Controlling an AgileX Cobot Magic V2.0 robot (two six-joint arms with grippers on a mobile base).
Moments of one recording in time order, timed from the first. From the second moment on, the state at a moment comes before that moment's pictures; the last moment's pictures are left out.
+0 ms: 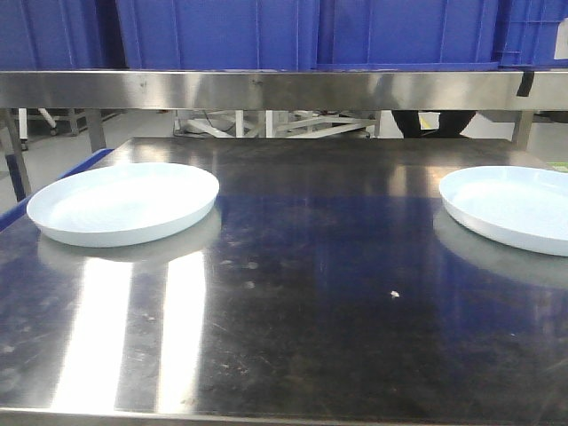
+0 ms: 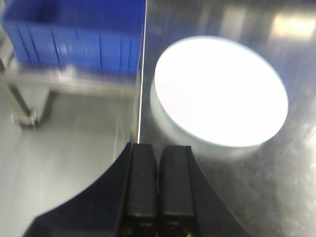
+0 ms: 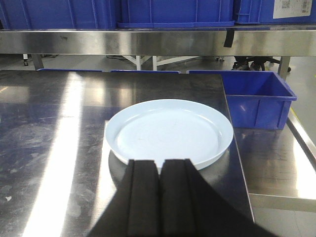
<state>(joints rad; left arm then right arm) -0.06 0.88 -0.61 -0.27 0.48 0.14 0.05 -0.01 0.03 0.03 0.12 0.04</state>
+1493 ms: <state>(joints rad) -0.06 1.98 -1.54 -0.20 0.99 0.14 0.05 -0.01 0.03 0.03 0.12 0.04</state>
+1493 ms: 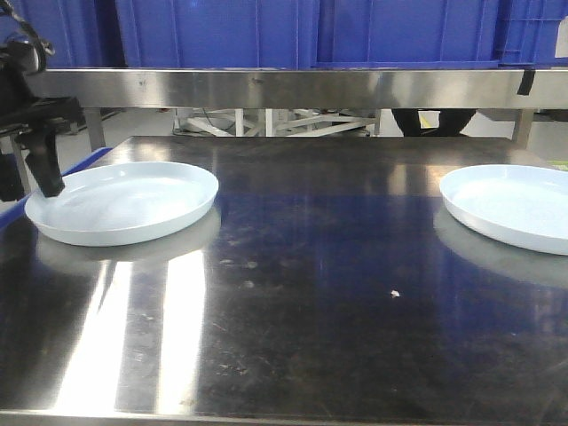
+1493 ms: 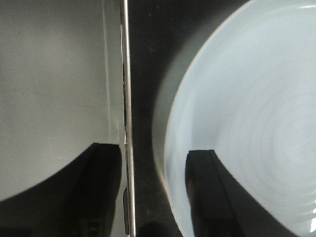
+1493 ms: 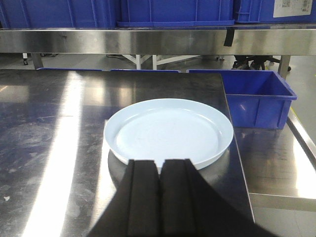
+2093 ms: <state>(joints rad) -0.06 1.99 -1.54 -0.20 1.02 0.14 0.05 -0.01 0.03 0.03 0.12 0.04</state>
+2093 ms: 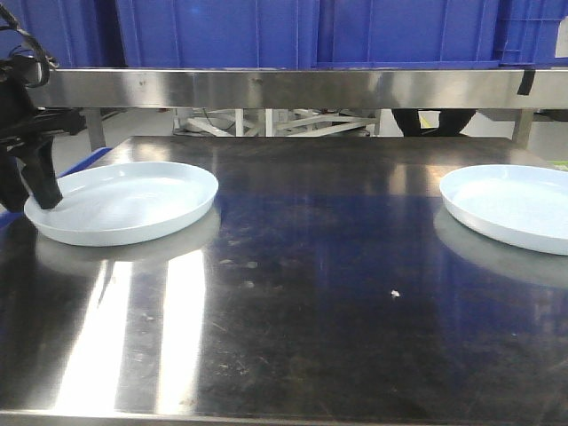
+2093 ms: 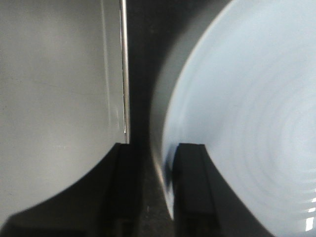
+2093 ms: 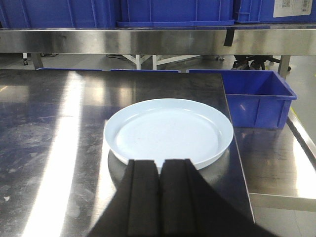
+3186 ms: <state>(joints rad) -0.36 2.08 -1.72 -0.54 0.98 0.08 0.05 -0.01 0.03 0.03 0.12 0.04</state>
